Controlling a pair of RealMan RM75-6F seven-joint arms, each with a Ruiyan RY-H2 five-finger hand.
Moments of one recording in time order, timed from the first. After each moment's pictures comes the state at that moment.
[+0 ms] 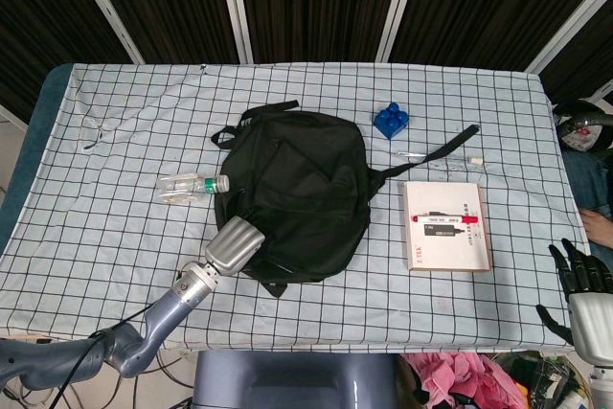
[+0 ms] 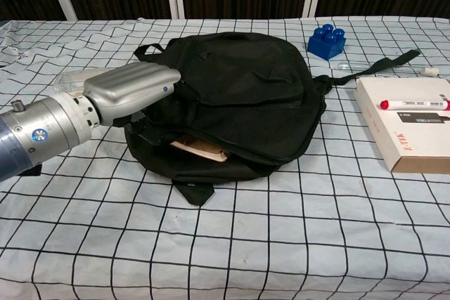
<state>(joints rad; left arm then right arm) -0.73 -1.70 -0.07 -1.35 1.50 1.04 0.21 -0.03 -1.23 0.04 -1.35 -1.60 1.65 -0.03</state>
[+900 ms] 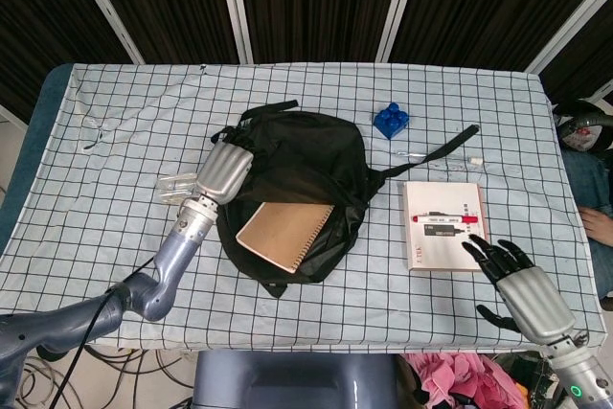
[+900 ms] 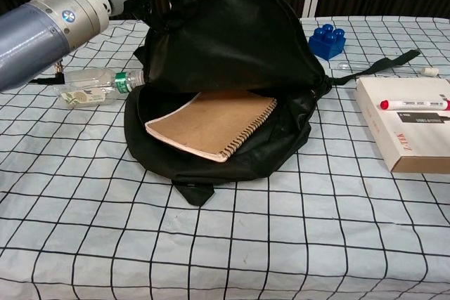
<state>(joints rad) -0.88 -1.70 -0.36 -1.19 1.30 1.01 0.23 0.20 -0.97 -0.02 -1.71 -1.79 1.37 0.02</state>
